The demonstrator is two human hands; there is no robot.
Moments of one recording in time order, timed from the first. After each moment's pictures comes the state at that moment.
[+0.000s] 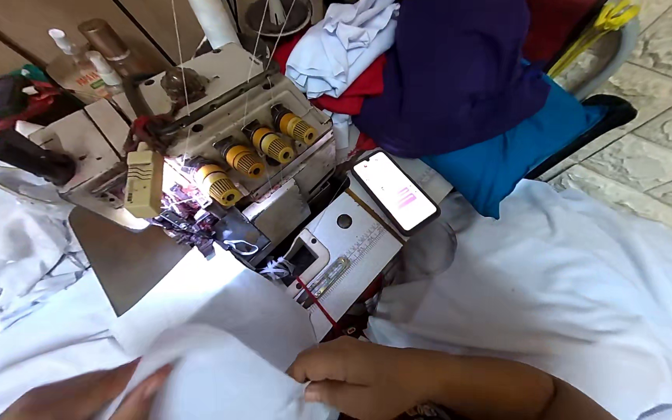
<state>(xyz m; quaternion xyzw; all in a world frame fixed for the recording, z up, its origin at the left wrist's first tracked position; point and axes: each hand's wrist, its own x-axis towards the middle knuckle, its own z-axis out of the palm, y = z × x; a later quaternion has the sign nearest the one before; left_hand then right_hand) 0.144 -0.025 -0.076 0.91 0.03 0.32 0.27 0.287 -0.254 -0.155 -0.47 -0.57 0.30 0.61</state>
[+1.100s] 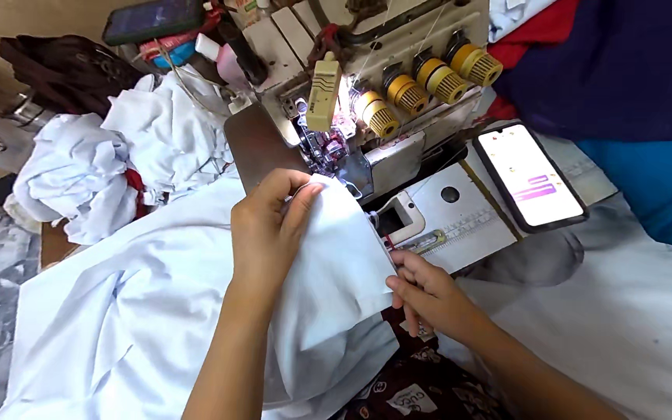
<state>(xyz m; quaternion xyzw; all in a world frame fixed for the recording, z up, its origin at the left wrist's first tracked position) 0.217 -0.010 -0.094 0.91 0.13 0.32 0.24 0.301 -0.240 -0.177 -0.62 -0.28 0.44 0.58</state>
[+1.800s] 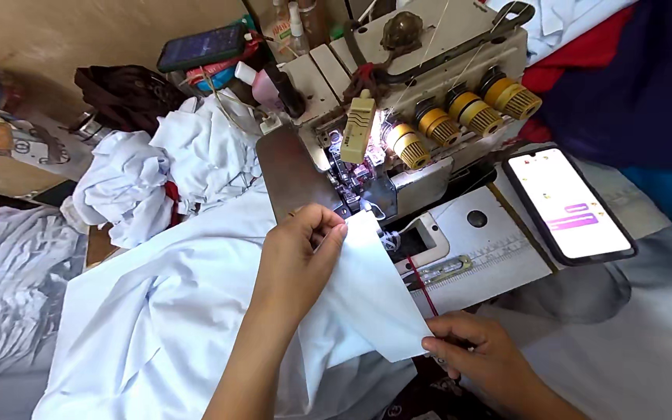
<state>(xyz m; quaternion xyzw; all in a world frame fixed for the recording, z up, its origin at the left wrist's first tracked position) 0.206 -0.016 -0.089 0.90 0.21 0.22 0.30 0.284 -0.273 -0.207 -0.63 -0.34 0.28 0.64</state>
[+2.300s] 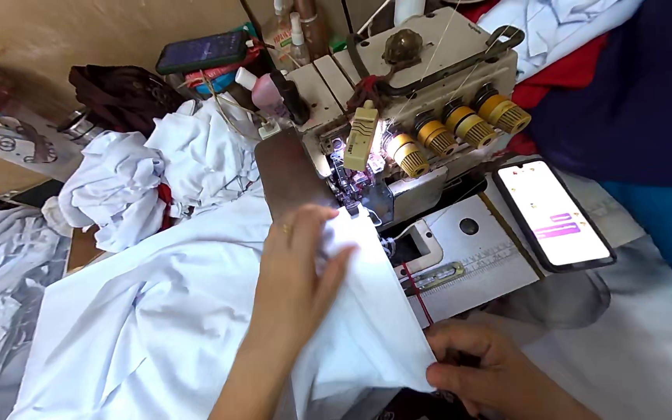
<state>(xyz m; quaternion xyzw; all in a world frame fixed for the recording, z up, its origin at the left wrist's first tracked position) 0.195 -0.023 -0.098 0.93 0.11 0.29 0.20 0.305 -0.269 -0.163 -0.47 -0.40 0.44 0.66</state>
